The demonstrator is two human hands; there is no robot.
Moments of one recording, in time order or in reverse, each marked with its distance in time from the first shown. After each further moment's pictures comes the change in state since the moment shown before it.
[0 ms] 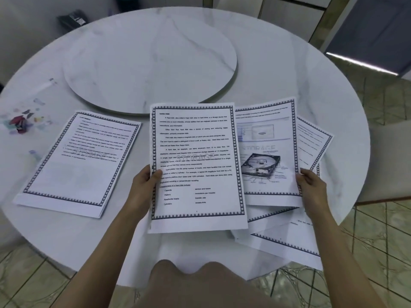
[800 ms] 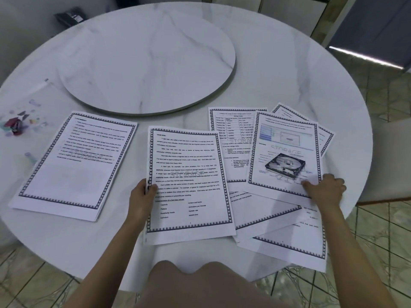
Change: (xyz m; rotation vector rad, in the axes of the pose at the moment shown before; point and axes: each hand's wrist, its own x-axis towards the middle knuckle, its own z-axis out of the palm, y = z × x) left_hand 0.002 -0.033 0.001 0.337 0.171 -0.021; right_hand 0.035 0.010 -0.023 -0.774 0.144 0.149
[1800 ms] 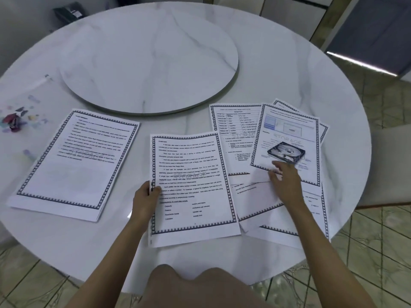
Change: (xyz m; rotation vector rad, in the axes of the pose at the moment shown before) left_hand 0.002 0.000 0.000 -0.036 -0.025 -0.089; right_hand -0.041 -0.060 0.034 0.219 -0.082 -0.516
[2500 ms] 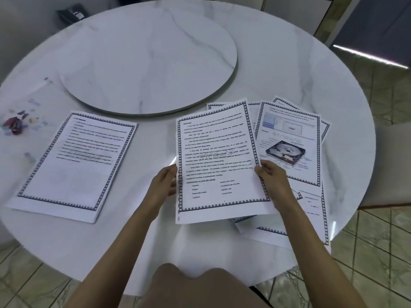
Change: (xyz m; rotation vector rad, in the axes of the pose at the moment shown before) left_hand -0.001 0.044 0.032 -0.140 -0.238 -0.039; right_hand -0.007 -0.040 -0.003 0.609 -0.199 0.261
